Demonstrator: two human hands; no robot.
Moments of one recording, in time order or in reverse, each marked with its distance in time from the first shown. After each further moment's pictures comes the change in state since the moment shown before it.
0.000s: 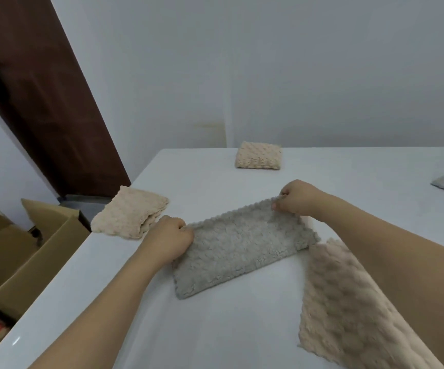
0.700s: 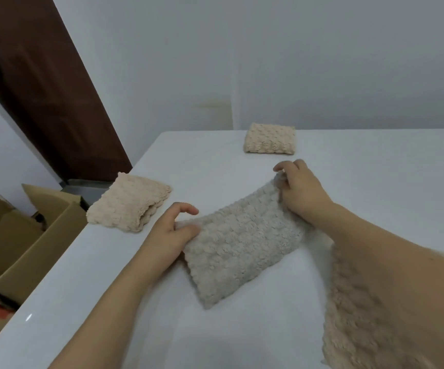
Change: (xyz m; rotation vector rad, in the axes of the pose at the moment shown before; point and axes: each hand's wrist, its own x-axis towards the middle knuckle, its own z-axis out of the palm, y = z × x) left_hand -0.008 -0.016 0.014 -0.779 -0.109 -0.001; right_hand 0.049 0.015 0.057 -0.063 0.448 -0.317
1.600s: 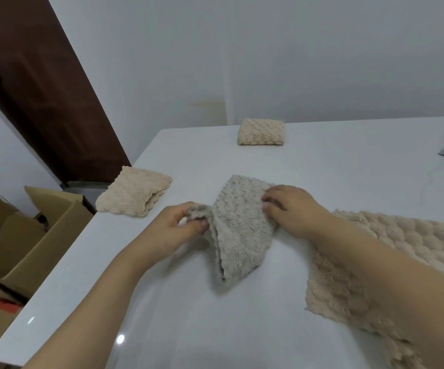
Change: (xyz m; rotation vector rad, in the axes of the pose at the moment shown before) left_hand -0.036 0.012 -0.009 0.126 -0.244 0.267; right_hand -0.080 -0.025 -0.022 -0.091 -0.280 -0.127
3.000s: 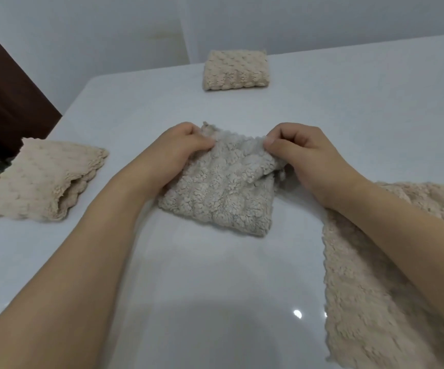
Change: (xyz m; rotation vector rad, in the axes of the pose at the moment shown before) left_hand 0.161 -0.015 0.034 0.016 0.010 -0.226; right_hand 0.033 0.035 0.013 1.015 0.241 0.189
